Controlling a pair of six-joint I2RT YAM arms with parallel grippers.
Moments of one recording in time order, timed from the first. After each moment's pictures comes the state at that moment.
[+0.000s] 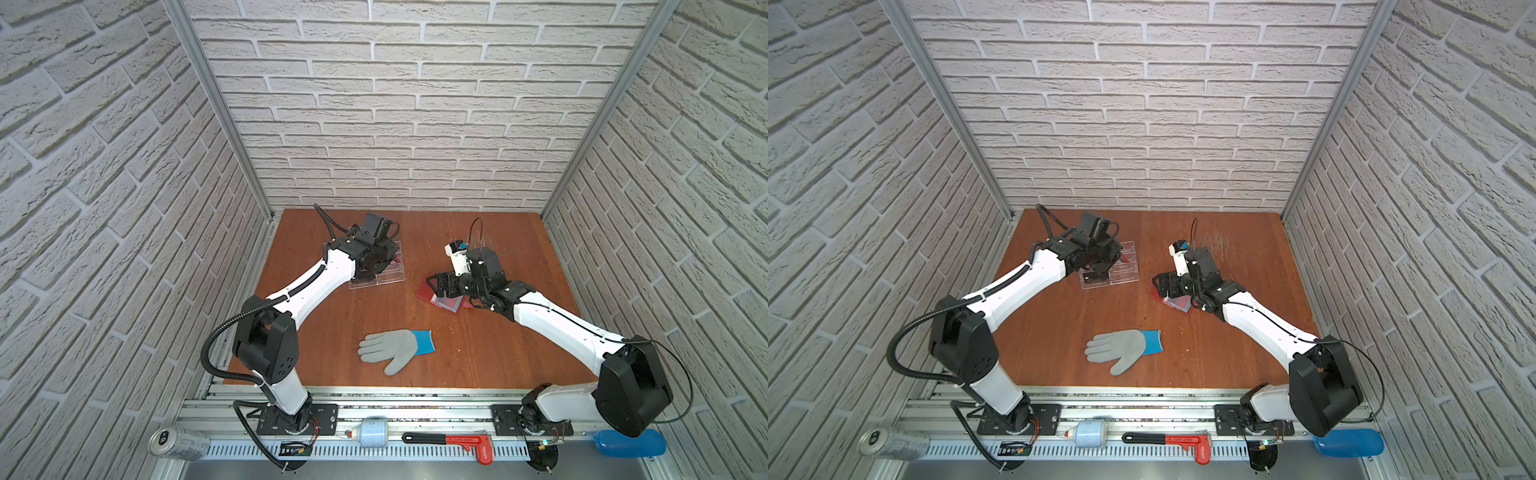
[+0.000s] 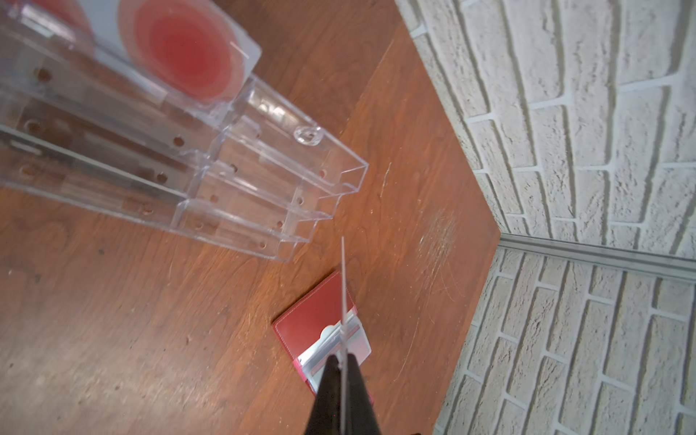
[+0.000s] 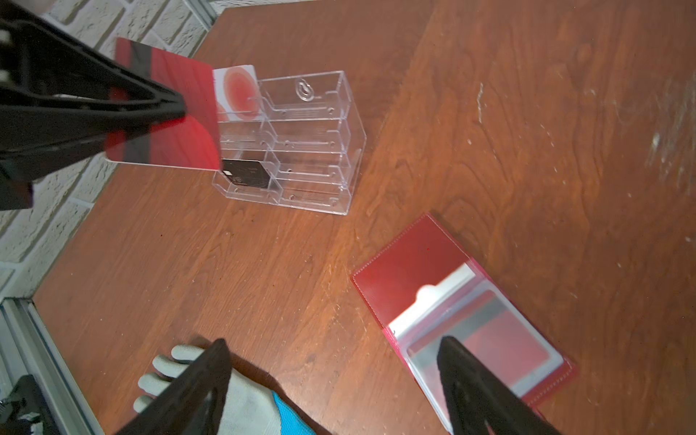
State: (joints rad) left arm -0.55 1.68 1.46 -0.64 0.01 -1.31; right arm 0.49 1.36 0.92 -0.20 -0.15 0.27
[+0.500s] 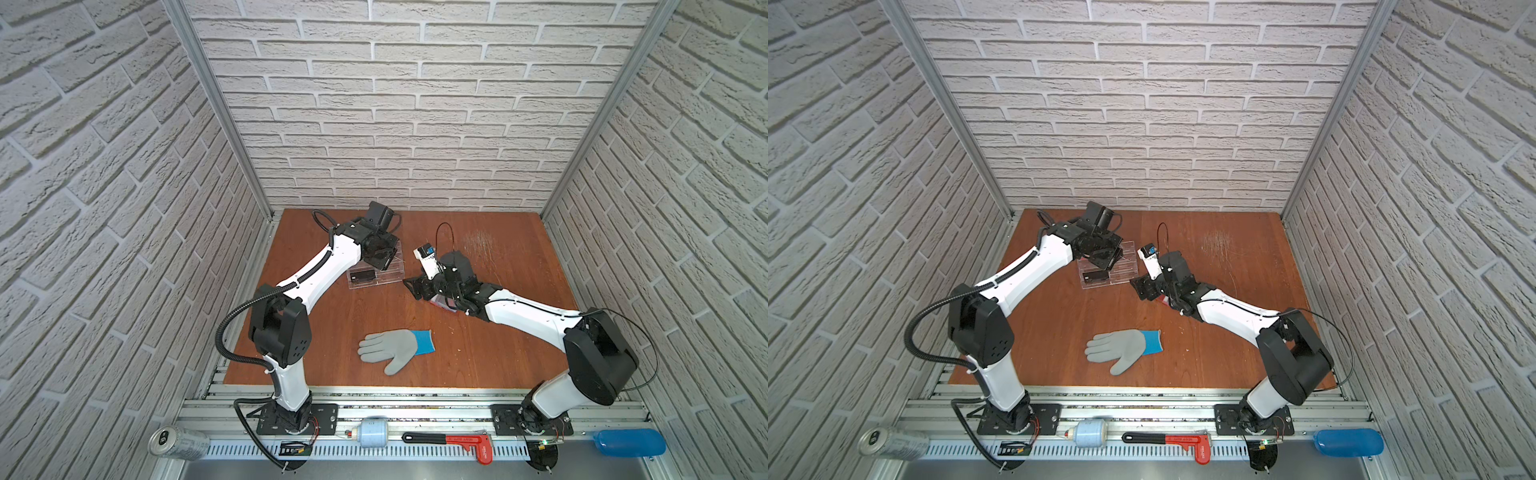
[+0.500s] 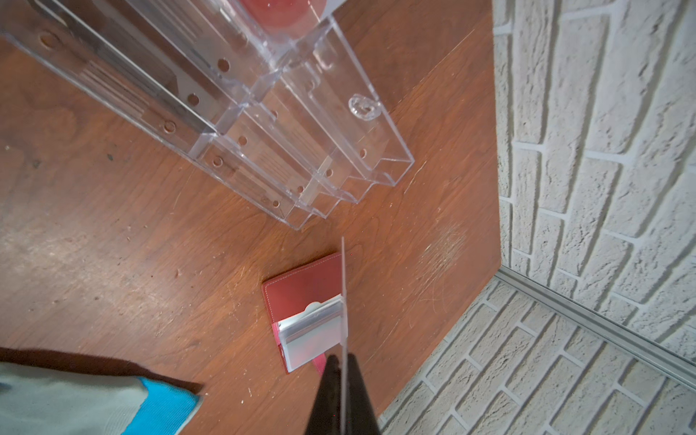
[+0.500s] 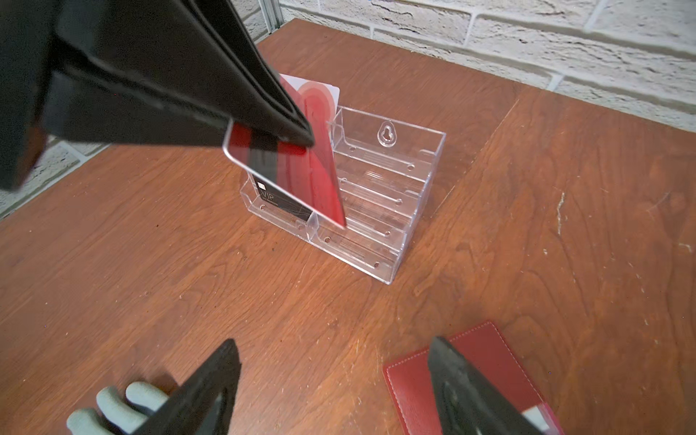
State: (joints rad) left arm -0.54 1.83 1.68 -0.84 0.10 -1.54; right arm 0.60 1.58 0.96 0.08 -0.11 0.09
